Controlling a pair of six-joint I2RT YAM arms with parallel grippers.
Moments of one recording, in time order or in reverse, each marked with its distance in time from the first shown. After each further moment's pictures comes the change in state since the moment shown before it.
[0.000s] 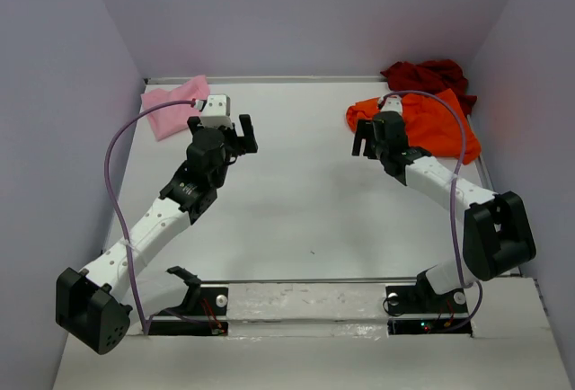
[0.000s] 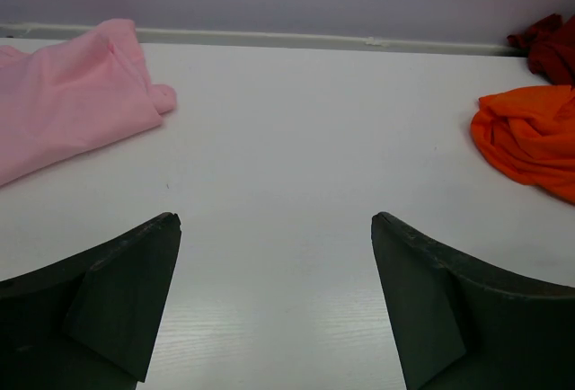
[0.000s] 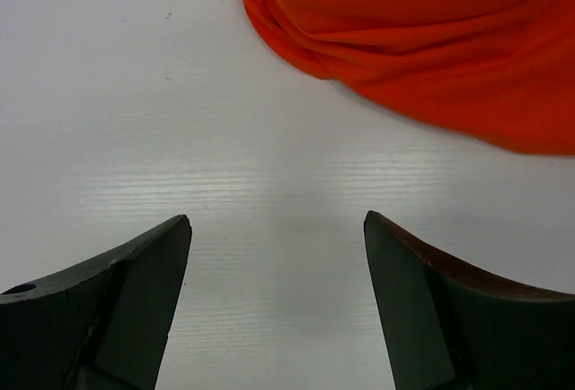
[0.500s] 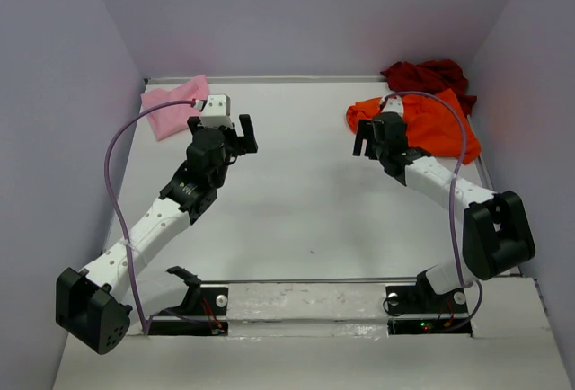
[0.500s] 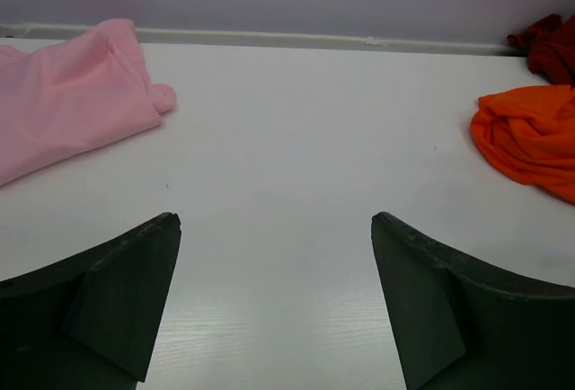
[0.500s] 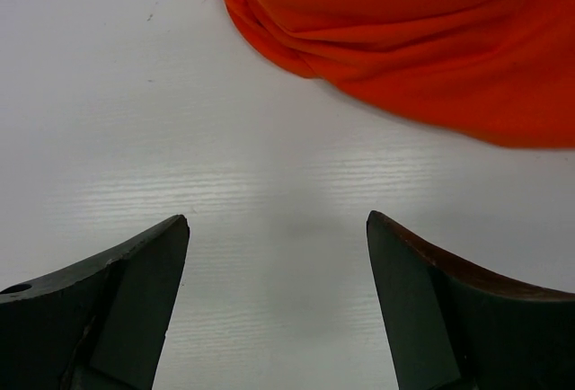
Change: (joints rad) left arm 0.000 0.000 0.000 0.000 0.000 0.000; right arm 0.000 0.001 -0.010 0.003 0.026 0.005
